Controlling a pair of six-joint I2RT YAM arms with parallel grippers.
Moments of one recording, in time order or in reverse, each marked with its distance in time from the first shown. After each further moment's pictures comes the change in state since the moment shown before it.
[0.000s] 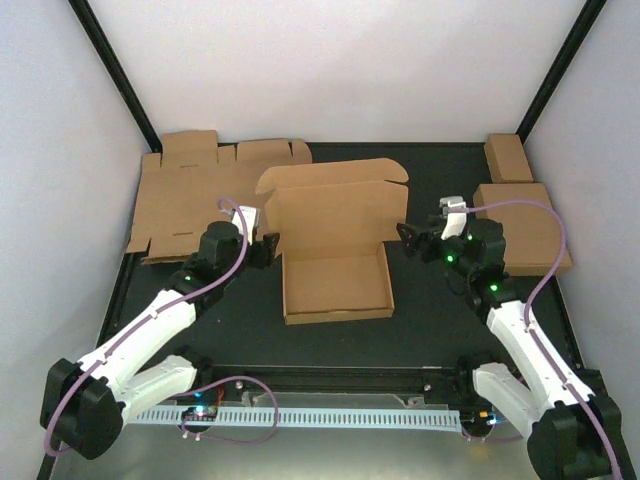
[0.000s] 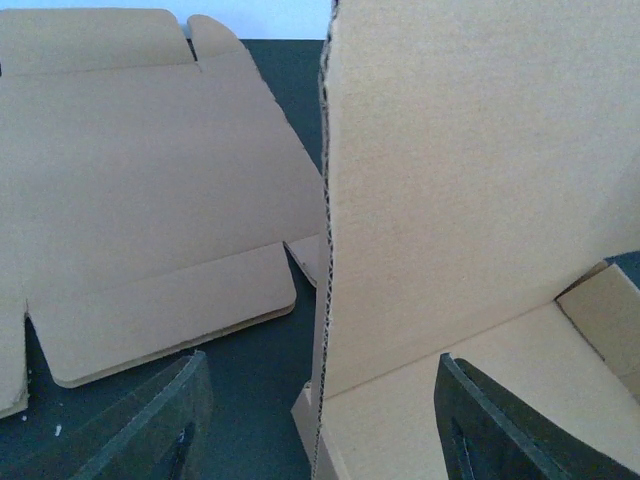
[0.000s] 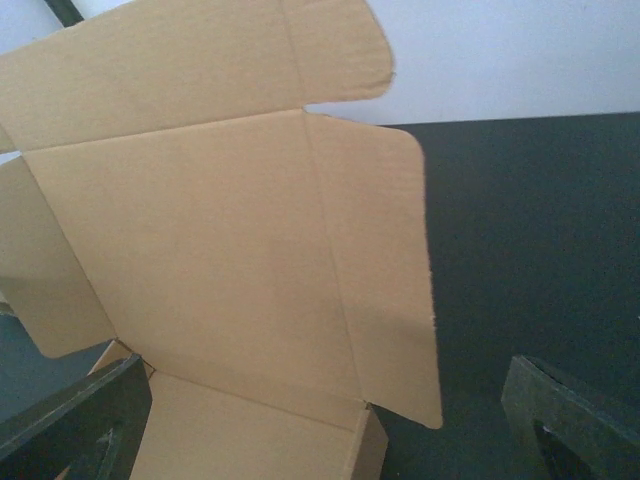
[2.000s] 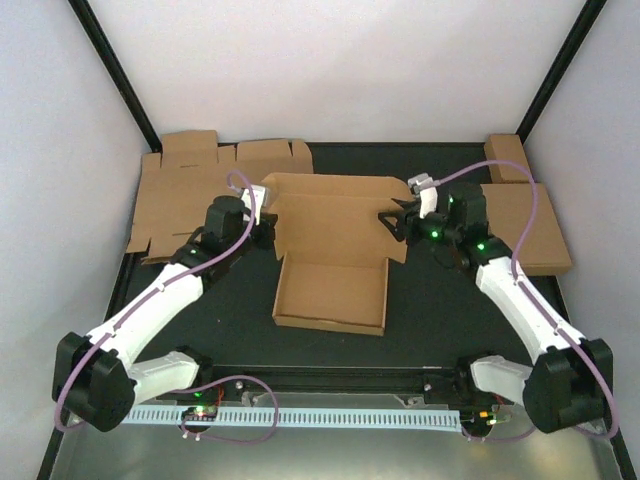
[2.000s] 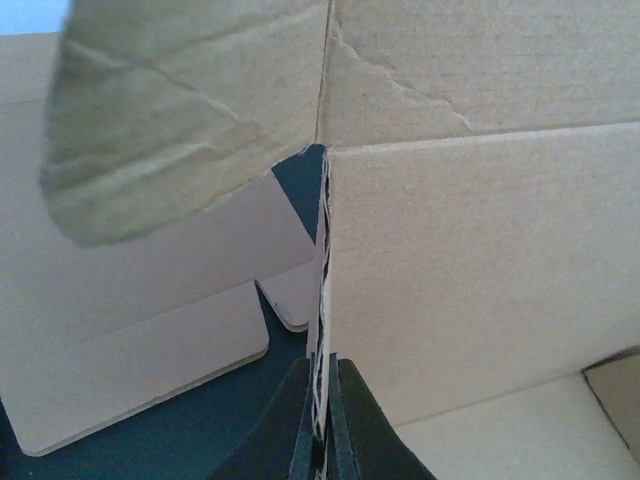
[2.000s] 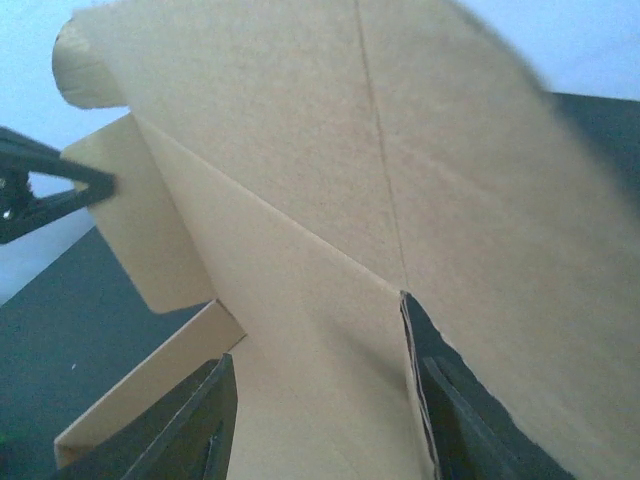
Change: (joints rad) left arm 0.022 0.166 0.204 -0.069 0.081 0.026; right arm 0.028 0.317 0.296 -0.129 -0.262 -0.130
